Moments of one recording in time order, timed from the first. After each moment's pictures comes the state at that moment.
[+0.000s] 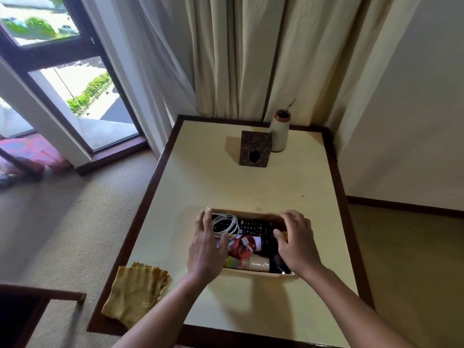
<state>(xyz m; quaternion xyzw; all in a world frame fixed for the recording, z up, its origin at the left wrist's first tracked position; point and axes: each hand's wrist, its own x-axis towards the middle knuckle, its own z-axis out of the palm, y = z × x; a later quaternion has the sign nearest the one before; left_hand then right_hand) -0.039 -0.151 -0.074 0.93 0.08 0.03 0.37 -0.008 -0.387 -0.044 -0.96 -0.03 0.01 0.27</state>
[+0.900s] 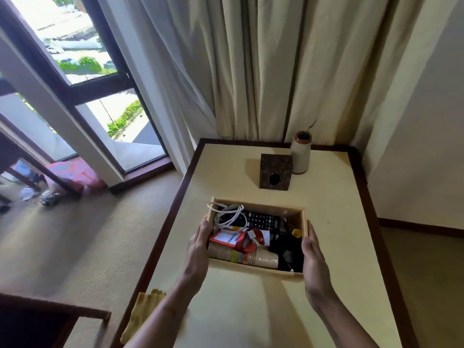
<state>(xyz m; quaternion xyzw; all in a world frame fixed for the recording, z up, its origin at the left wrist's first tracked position) -0.007 -0.108 -0.016 0.70 0.15 -0.01 0.69 0.003 -0.359 -0.038 -0.66 0.14 0.07 0.74</state>
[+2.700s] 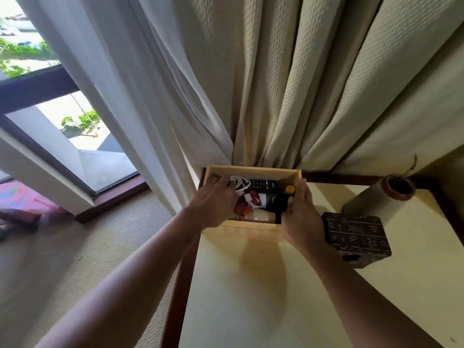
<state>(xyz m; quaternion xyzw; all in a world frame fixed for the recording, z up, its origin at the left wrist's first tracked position) 0.434 0.056 -0.071 0.97 -0.23 0.01 0.00 0.393 -0.176 -0.090 -0.95 0.04 -0.01 0.30</state>
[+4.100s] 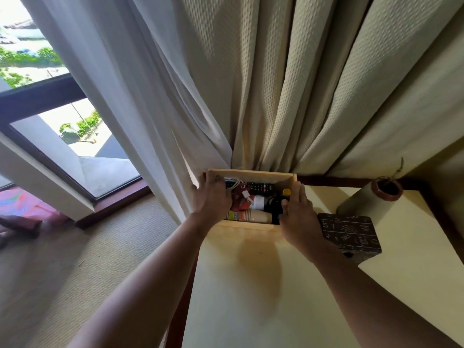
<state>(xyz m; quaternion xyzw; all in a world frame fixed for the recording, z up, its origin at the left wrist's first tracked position) 0.440 0.047 -0.077 1.00 0.01 0.01 0.06 0.395 -0.180 -0.088 -0.98 0.00 0.02 0.20</state>
